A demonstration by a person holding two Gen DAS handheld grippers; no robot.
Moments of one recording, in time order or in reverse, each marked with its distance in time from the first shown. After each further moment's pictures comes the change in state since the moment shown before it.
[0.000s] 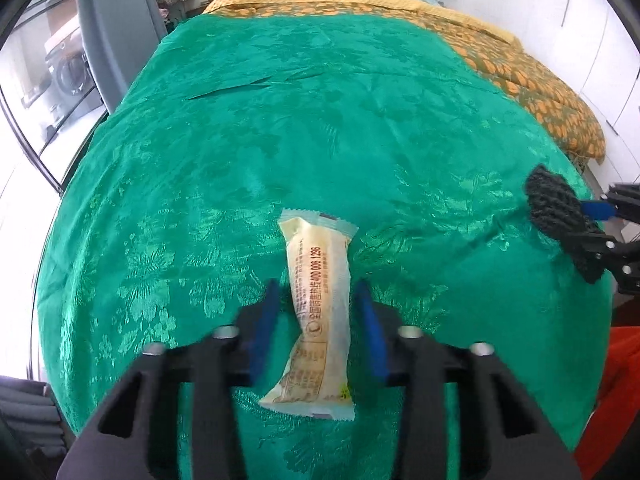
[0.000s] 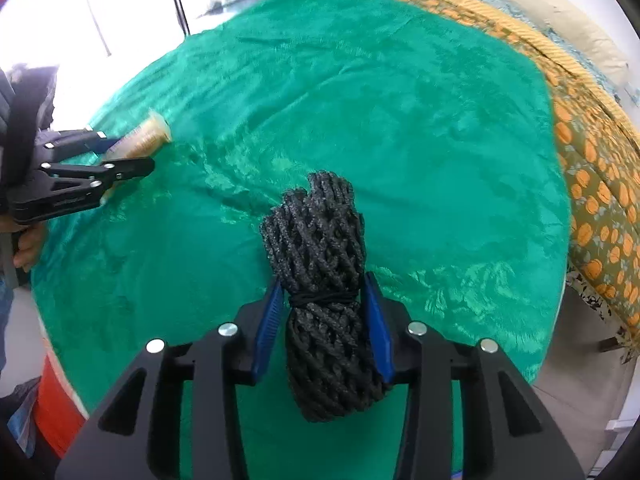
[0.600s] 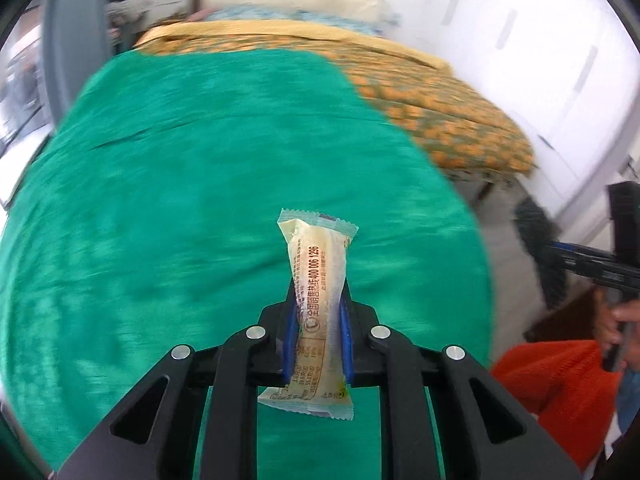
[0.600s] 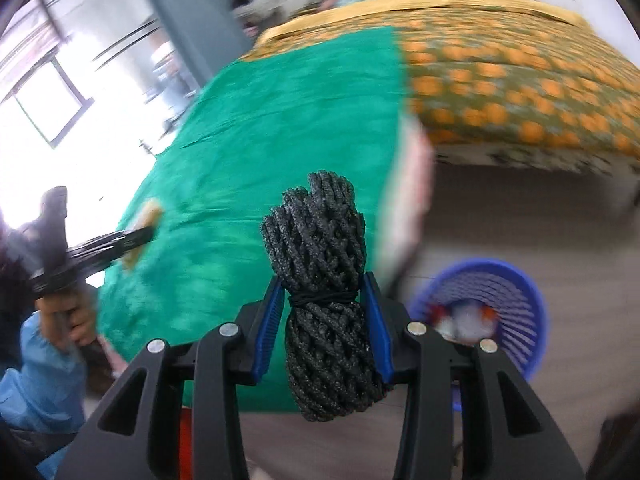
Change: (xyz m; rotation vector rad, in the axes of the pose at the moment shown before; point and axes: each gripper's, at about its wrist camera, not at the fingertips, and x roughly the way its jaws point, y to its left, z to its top) left arm -0.052 -0.129 0.000 0.056 -0.107 -0.263; right arm -0.106 -0.126 -0.146 0.478 -0.210 0.081
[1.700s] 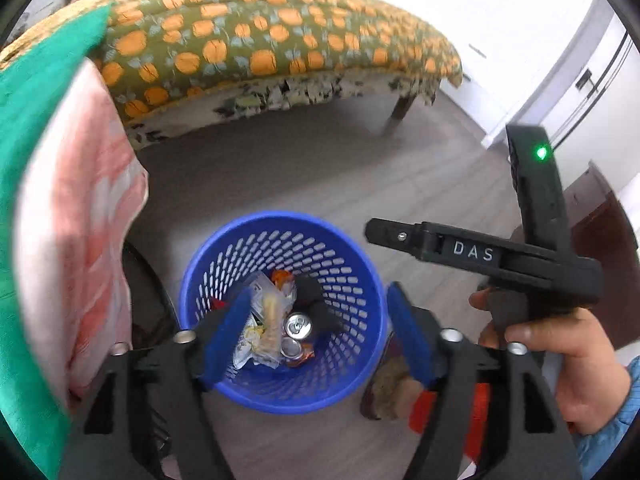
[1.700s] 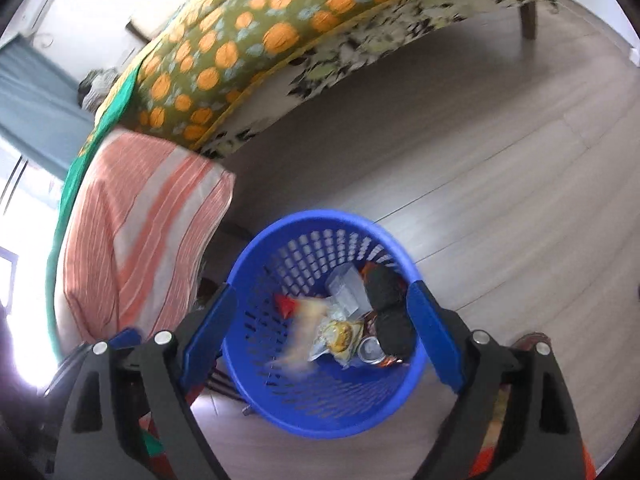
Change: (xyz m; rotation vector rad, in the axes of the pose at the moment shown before) left arm 0.220 -0.287 -0.009 0.181 0.188 -0.188; right arm 0.042 -0.264 -0.076 0.531 -0.020 -0.152
